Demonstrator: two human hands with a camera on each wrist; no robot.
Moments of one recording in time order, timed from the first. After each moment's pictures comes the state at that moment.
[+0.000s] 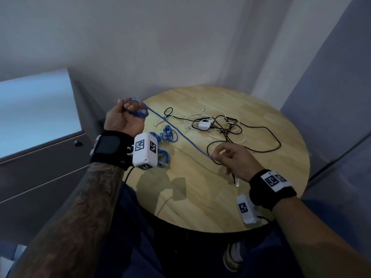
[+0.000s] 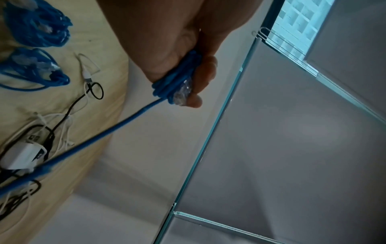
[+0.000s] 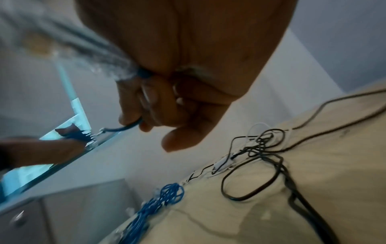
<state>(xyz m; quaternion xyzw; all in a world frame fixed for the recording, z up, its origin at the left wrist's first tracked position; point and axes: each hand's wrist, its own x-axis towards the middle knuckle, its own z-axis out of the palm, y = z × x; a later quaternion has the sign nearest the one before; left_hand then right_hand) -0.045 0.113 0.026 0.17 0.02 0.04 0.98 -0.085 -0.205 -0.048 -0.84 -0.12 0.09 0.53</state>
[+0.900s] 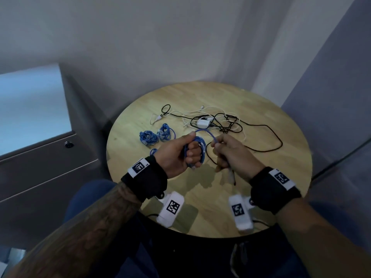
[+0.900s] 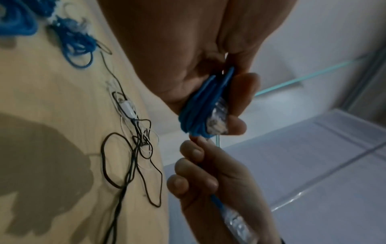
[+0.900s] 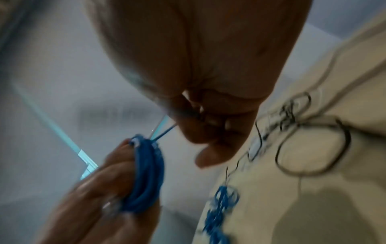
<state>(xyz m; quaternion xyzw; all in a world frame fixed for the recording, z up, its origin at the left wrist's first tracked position) -0.087 0.005 -0.016 0.48 -0.04 -0.30 0.83 -0.081 -0.186 -0.024 -0.76 -0.07 0.15 0.63</state>
